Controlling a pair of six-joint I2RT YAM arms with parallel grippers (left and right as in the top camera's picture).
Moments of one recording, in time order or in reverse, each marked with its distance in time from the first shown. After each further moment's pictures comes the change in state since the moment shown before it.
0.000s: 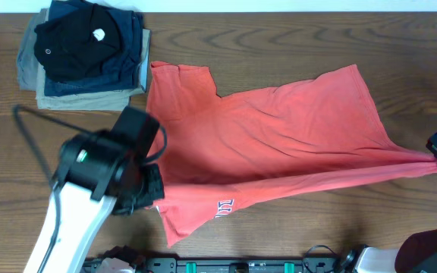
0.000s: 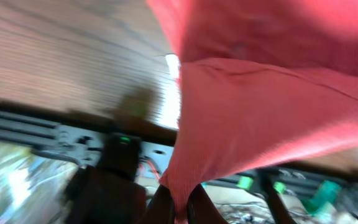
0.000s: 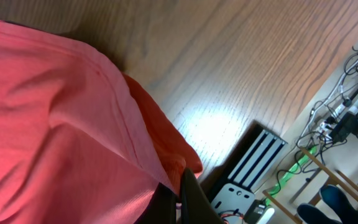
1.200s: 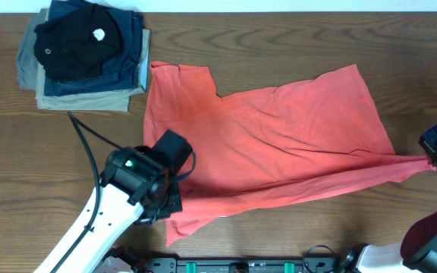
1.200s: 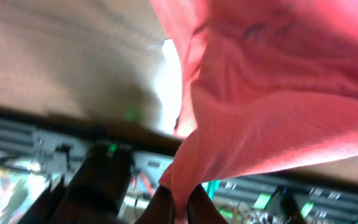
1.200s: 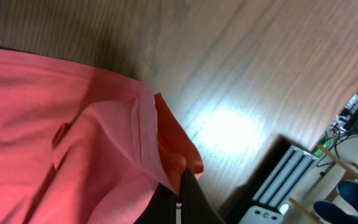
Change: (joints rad) left arm -0.185 0.035 -0.255 0.189 -0.066 -0.161; right arm 0.000 0.092 -0.109 0.175 -0.015 0.063
